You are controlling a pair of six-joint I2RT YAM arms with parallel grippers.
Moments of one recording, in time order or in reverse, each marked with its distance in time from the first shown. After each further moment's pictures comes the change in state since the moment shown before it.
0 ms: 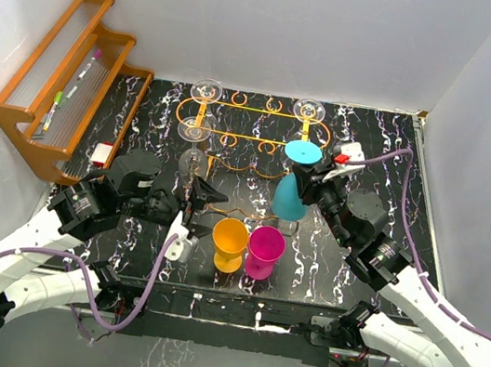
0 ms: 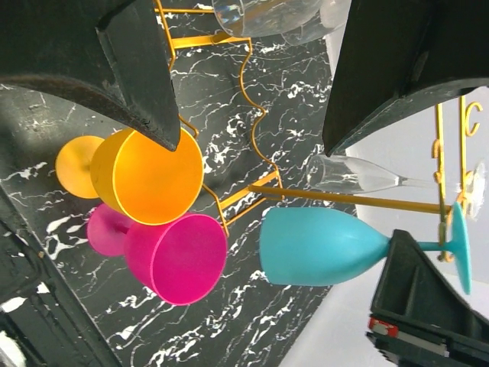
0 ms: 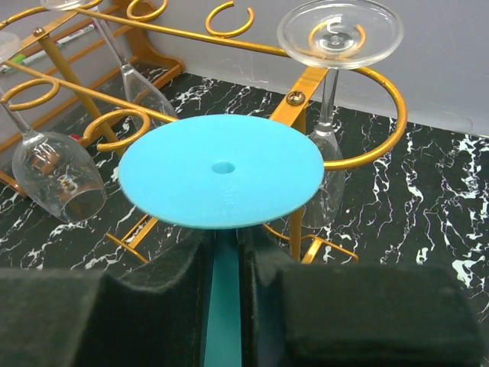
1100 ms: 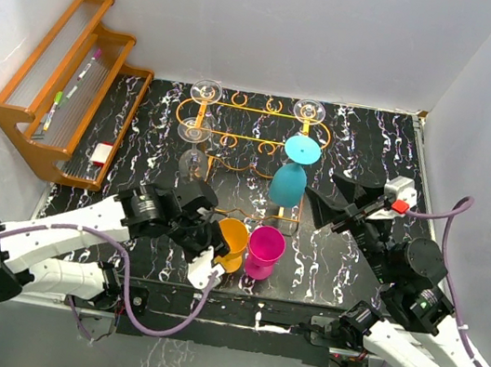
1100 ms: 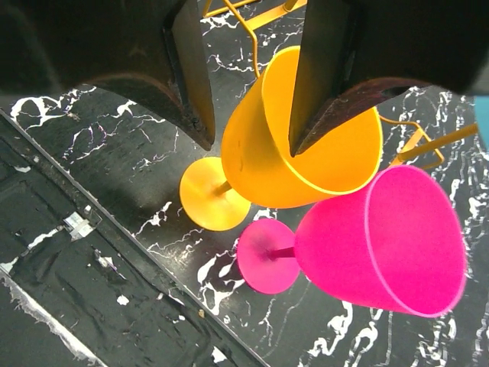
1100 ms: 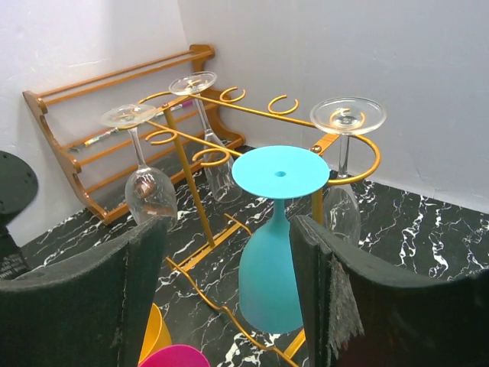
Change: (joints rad) left arm -0.207 0.251 -0.059 -0.200 -0.149 0.182; right arm 0.000 -0.348 -0.063 -0.032 -0.159 -0.018
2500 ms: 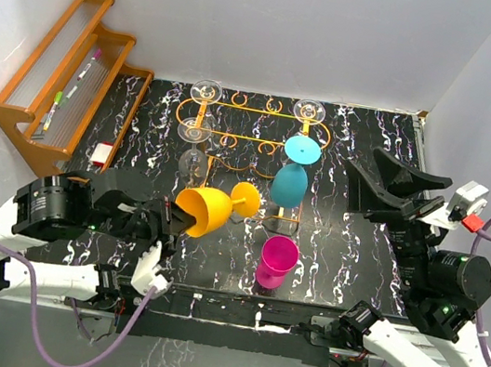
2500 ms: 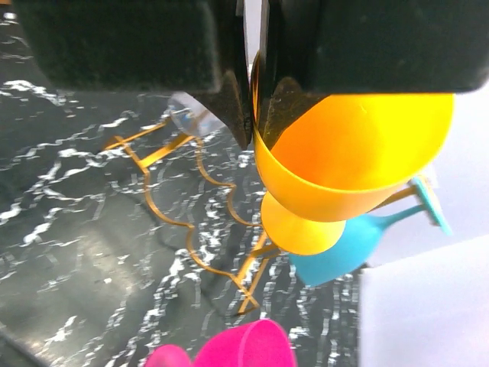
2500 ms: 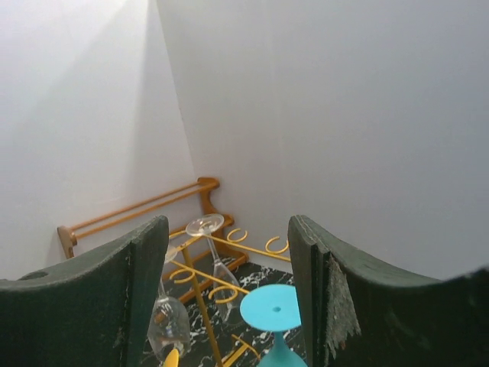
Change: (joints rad) left arm -0.151 -0.194 0.388 -0.354 -0.335 0.105; right arm 0.000 0.007 0.159 0.193 0.050 -0.022
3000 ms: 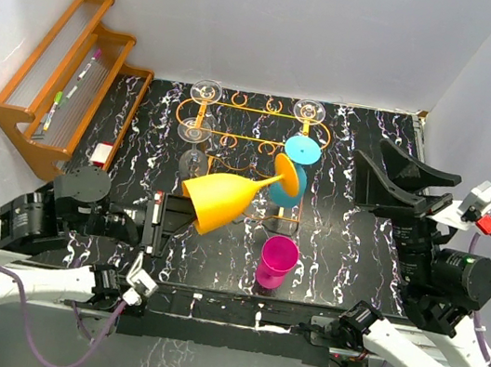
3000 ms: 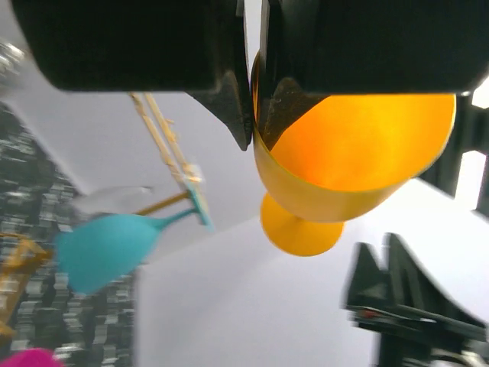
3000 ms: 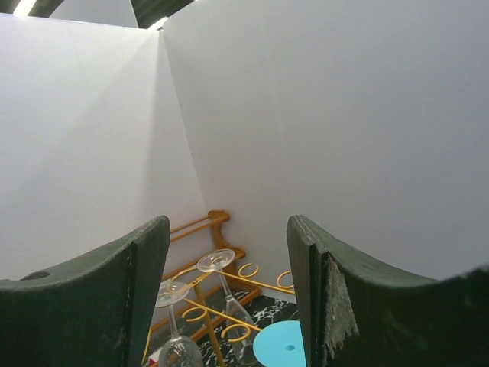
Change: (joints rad) left arm 0.029 -0.160 -0.111 0.385 0.111 0.450; right arm 0.000 0.045 0.026 0.130 0.029 0.020
